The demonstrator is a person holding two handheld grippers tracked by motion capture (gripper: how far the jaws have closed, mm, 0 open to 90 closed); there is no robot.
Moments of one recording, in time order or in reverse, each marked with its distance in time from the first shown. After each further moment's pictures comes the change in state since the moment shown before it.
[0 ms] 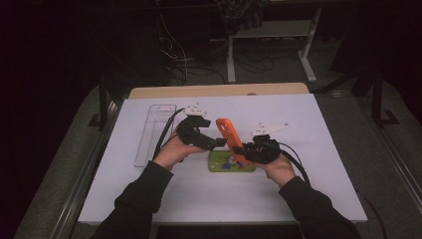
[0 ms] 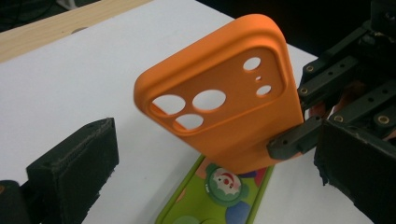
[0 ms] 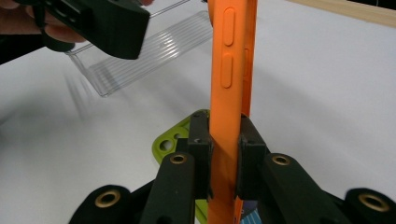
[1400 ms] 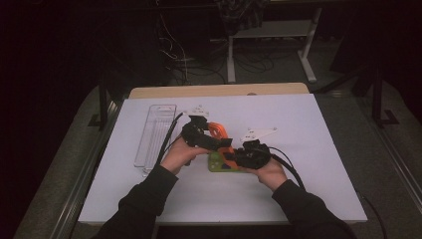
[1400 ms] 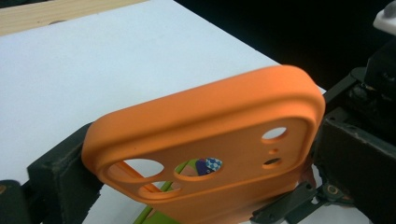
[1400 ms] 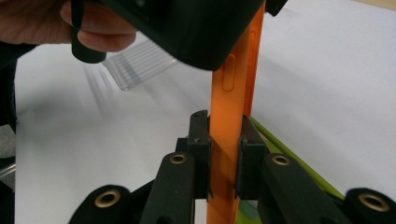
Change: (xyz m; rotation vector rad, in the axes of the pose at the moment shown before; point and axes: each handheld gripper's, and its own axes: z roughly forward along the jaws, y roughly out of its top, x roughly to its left) left arm 0.000 -0.004 0.012 -0.031 -0.057 -0.076; right arm 0.019 -0.002 0.018 0.025 0.048 -0.027
